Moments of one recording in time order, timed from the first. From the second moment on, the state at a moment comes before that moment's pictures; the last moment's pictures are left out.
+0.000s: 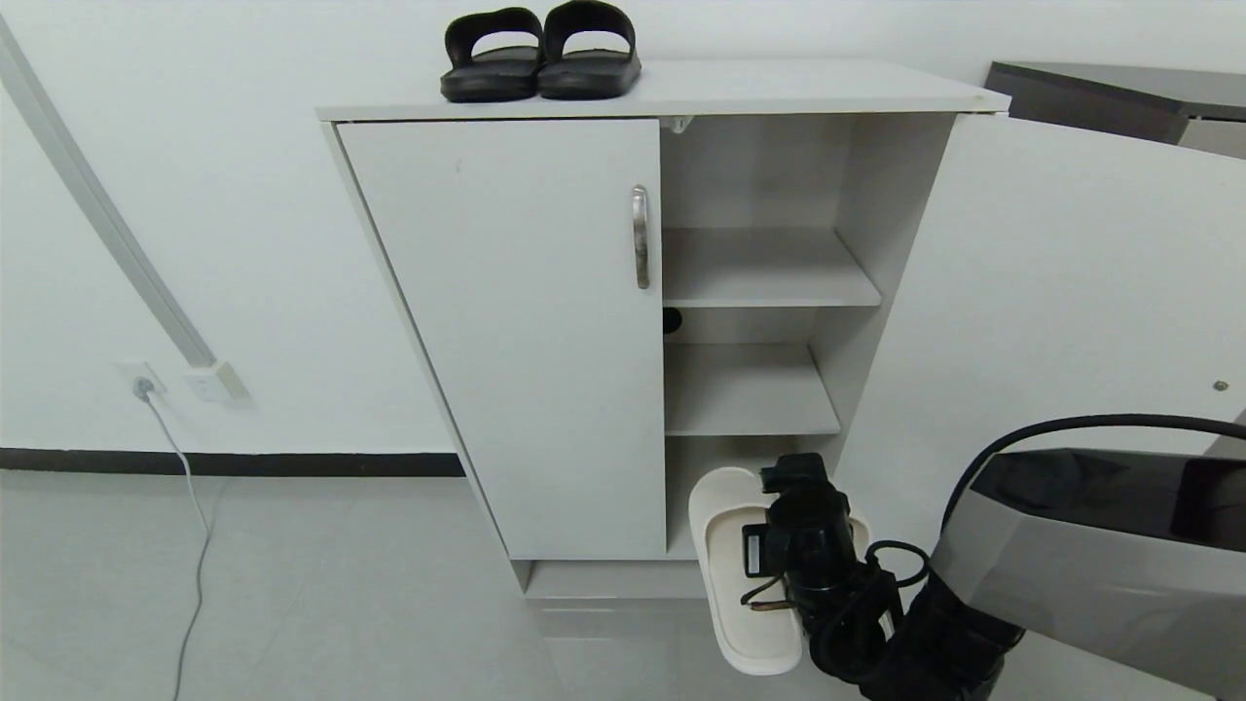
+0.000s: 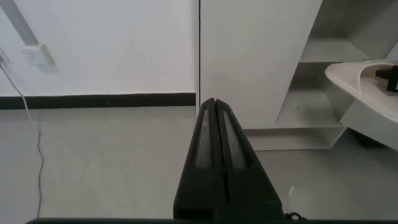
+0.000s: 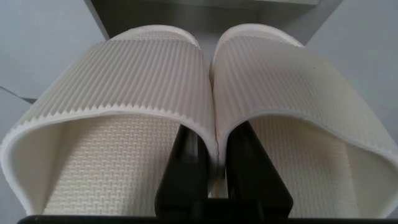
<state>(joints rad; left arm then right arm) 0.00 0.00 0.00 0.00 0.02 0.02 0.75 2.29 -0.81 -1.13 -0.67 0.23</state>
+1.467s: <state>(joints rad) 0.00 0.00 0.00 0.00 0.02 0.01 0.68 2.42 -0.82 -1.49 -0.67 0.05</state>
